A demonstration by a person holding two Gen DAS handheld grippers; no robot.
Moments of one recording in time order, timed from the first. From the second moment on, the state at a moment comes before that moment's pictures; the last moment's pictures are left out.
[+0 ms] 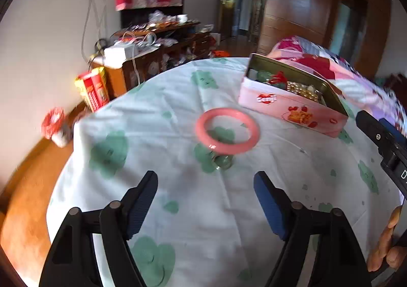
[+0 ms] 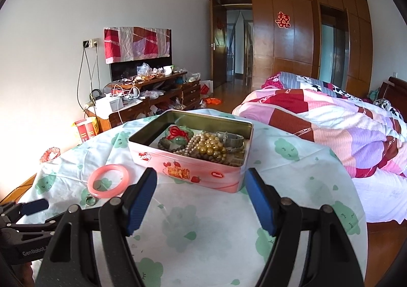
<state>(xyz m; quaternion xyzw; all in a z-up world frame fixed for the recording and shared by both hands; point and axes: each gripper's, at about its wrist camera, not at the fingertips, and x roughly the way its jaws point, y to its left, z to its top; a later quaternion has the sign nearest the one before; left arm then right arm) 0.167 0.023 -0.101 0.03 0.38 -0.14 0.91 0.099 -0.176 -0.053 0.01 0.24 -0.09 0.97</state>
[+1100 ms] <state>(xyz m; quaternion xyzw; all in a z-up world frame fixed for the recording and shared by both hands) 0.174 0.038 -0.105 -0.02 0.42 -0.17 0.89 0.112 -0.182 -0.060 0.03 0.28 -0.09 0.96</state>
